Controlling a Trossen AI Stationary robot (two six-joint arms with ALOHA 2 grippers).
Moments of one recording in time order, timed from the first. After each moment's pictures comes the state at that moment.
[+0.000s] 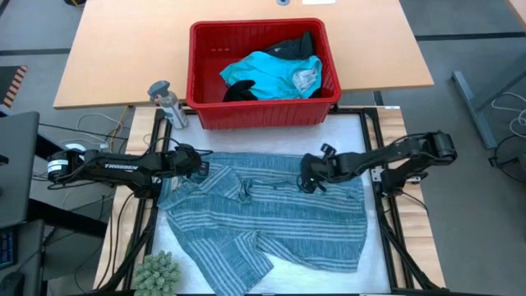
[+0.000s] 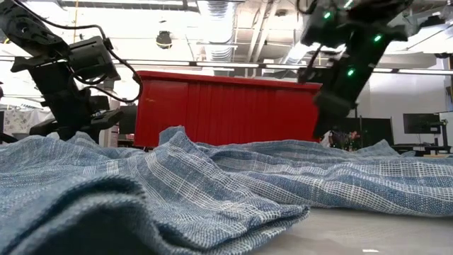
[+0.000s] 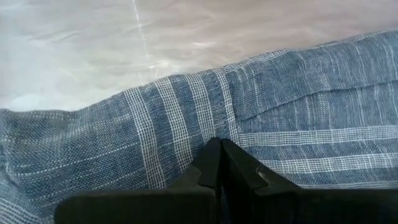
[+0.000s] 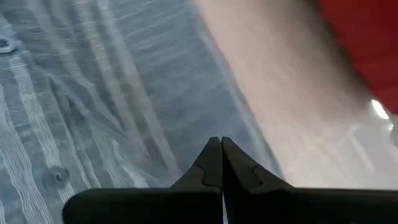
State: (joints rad) left arm 0.29 1.02 0.28 -0.35 -0.43 -0.96; right arm 0.02 1.45 0.79 -0.49 0.54 0.37
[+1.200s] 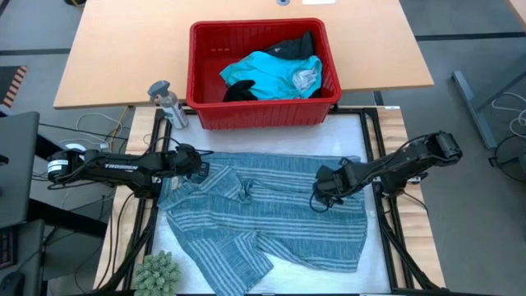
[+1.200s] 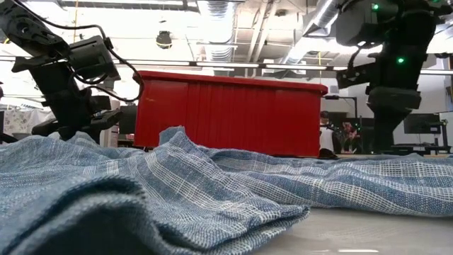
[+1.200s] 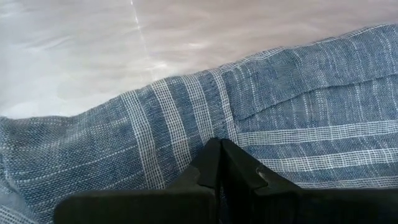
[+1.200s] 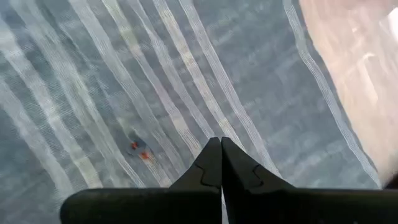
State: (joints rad) left arm 0.29 1.02 0.28 -0.33 -0.42 -0.91; right arm 0.21 1.39 0.80 -0.95 0.40 0.75
